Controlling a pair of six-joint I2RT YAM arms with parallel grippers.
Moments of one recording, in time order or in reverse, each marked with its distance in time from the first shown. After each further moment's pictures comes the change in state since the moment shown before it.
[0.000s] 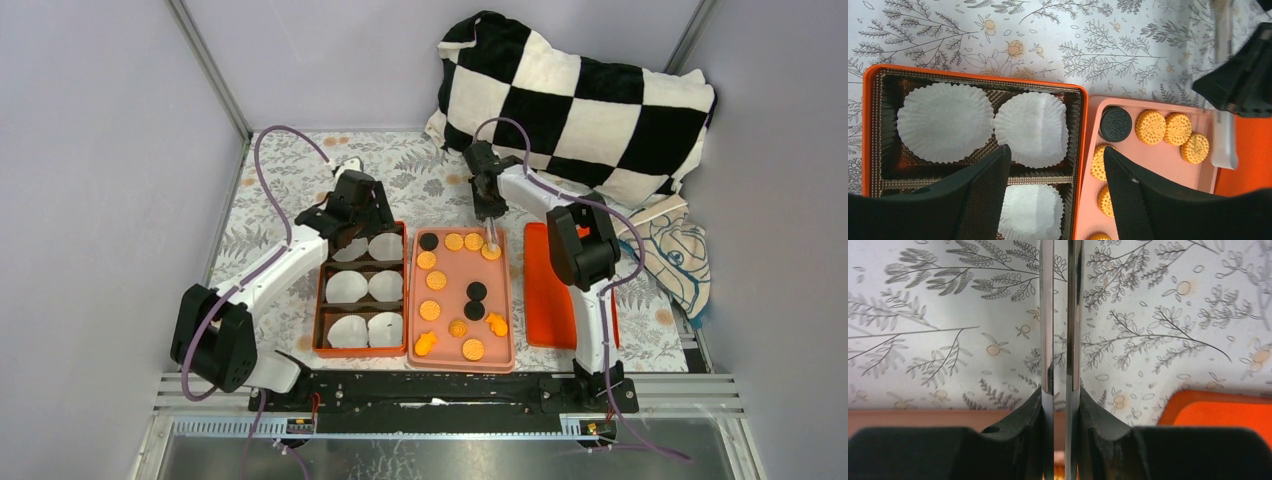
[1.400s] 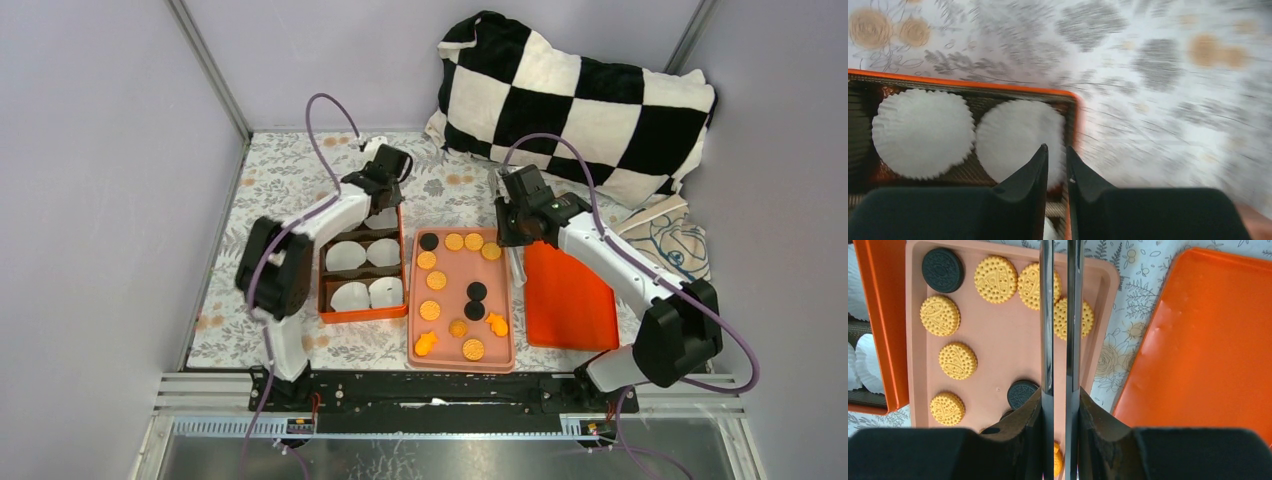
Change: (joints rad) left arm 0.043 0.544 0.380 0.028 -0.192 0.055; right arm 0.050 -0.747 -0.530 0.005 -0.163 0.037
